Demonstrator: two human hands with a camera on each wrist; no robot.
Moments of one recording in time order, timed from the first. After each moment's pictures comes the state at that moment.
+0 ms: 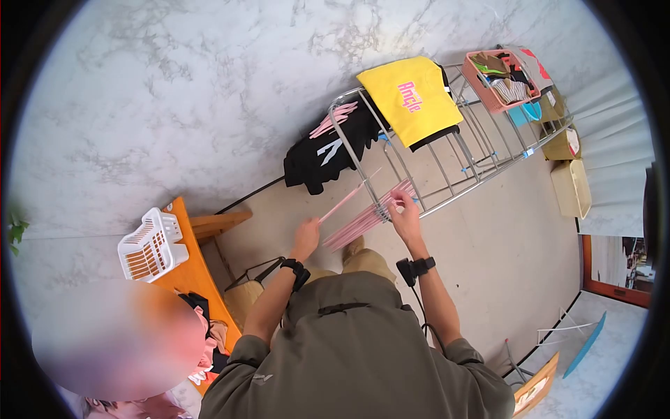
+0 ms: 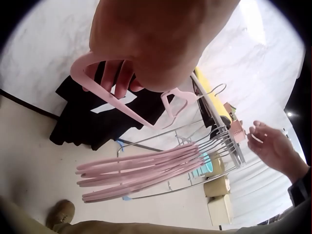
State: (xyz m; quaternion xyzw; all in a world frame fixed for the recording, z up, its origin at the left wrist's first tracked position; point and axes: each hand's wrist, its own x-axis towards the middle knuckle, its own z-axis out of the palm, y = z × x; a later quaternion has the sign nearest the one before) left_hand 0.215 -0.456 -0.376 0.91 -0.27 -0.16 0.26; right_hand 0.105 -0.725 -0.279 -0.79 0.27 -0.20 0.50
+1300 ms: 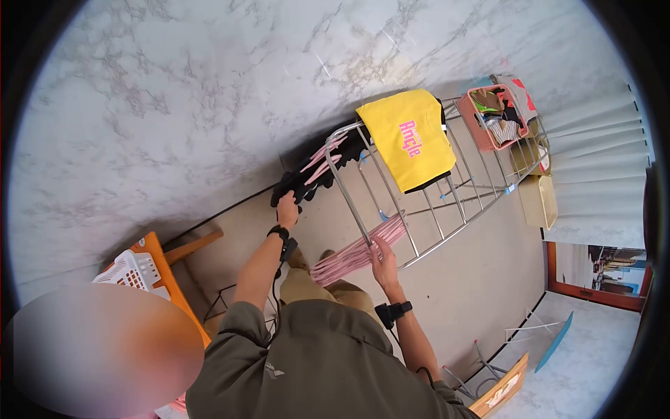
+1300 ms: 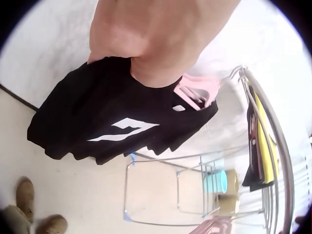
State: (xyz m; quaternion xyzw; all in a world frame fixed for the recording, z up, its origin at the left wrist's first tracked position) left_hand 0.420 -0.539 -0.434 0.88 -0.15 -0.16 0.41; right_hand 0.153 -0.689 -0.288 -0.84 0.34 -0.11 0.42
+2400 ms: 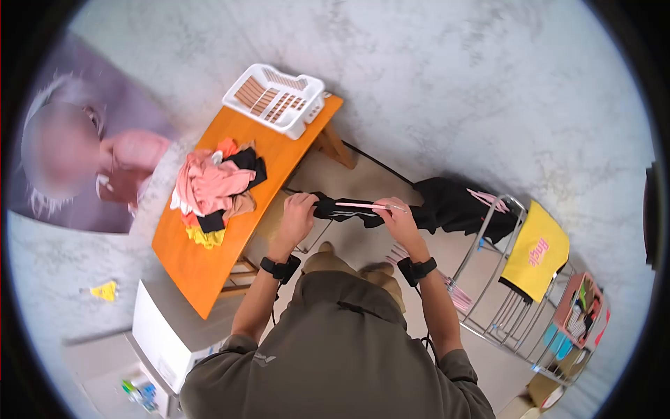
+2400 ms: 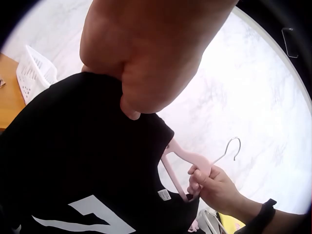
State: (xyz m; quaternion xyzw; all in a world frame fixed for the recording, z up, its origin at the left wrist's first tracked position) left_hand 0.131 -0.267 -0.188 0.96 0.05 0.13 0.23; right_hand 0.259 -0.512 -0.214 -0.78 -0.37 0.09 0.50
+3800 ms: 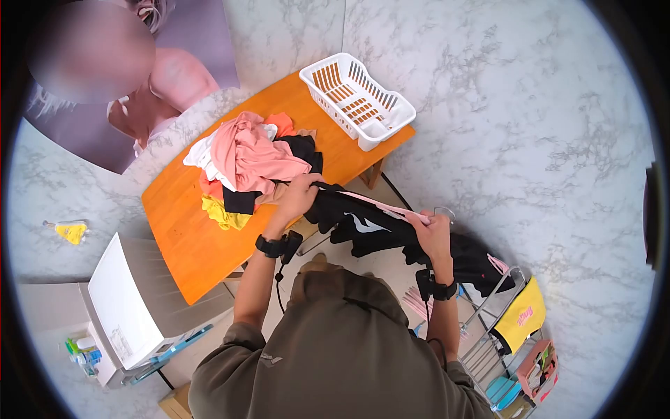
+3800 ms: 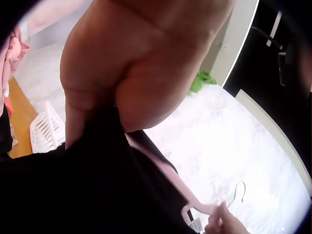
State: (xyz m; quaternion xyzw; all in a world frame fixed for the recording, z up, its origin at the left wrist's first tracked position) left_hand 0.062 -0.043 -0.178 0.87 0.12 0.21 0.43; right_hand 0.221 -0.329 -0.123 -0.87 -0.30 0.10 0.37
